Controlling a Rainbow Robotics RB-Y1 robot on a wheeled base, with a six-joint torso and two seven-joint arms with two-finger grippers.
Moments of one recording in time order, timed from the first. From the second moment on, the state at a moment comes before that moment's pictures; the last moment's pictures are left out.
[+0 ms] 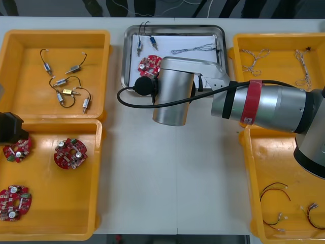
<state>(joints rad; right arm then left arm) -1.23 -0.41 1.22 -1.35 -0.37 1.30 1.70 -0.14 0.82 0.26 -2.17 0.85 1.84 -1.11</state>
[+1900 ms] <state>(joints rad) -0.59 -0.45 0.14 -2.26 -0.51 1.92 1.70 -0.14 0.82 0.26 -2.17 0.85 1.84 -1.11</state>
